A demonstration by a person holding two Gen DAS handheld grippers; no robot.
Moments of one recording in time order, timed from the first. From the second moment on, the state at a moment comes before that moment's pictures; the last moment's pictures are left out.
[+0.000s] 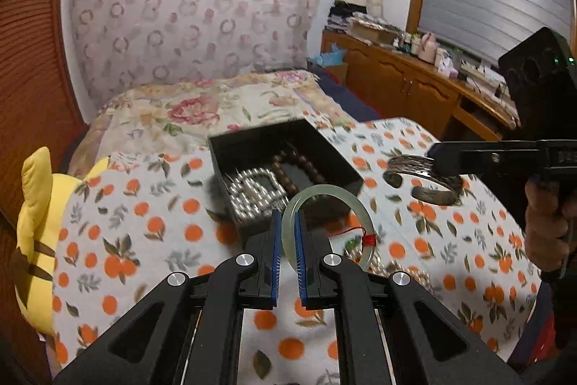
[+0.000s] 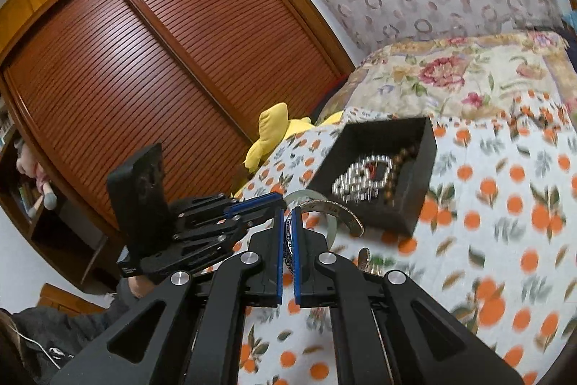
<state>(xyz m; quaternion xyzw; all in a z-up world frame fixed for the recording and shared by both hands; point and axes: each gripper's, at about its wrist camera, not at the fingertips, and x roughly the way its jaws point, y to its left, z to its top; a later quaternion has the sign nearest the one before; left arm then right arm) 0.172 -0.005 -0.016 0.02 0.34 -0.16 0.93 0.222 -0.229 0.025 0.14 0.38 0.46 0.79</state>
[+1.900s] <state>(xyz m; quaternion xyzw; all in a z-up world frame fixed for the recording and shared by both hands) 0.199 0.008 -0.019 0.01 0.33 -0.11 0.94 0.204 -0.223 -0.013 0.03 0.37 0.35 0.86</state>
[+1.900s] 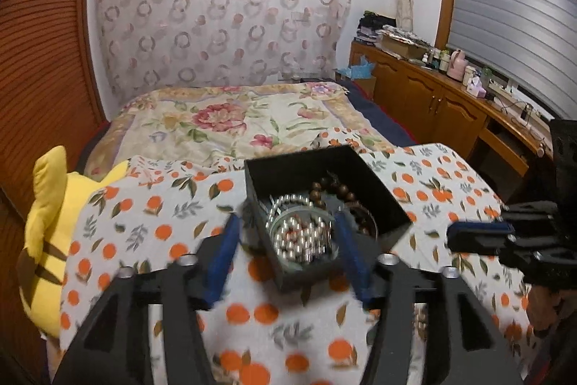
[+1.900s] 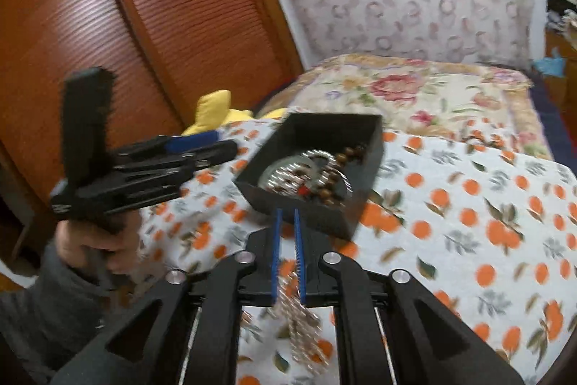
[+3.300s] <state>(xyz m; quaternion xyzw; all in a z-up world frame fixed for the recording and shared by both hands) 0.114 -0.028 -0.086 0.03 0.40 -0.15 0.90 0.146 -0.221 -0.071 -0.06 0.42 0.33 0.84</state>
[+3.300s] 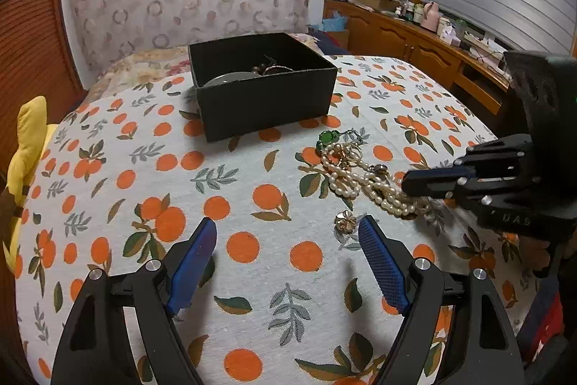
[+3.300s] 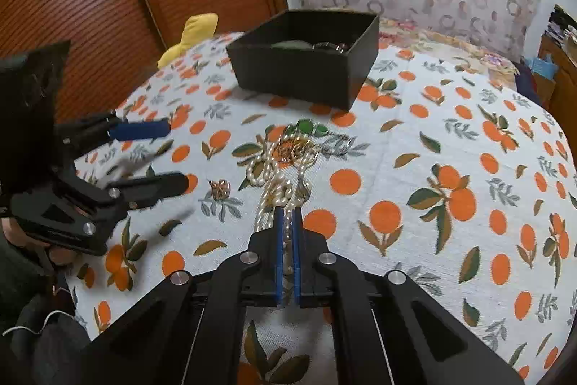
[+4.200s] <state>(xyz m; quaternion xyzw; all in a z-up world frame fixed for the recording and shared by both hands) 0.119 -0.063 -0.096 0.05 0.42 -0.20 0.88 0.128 -0.255 0.033 -0.05 0.31 0.32 0.90</state>
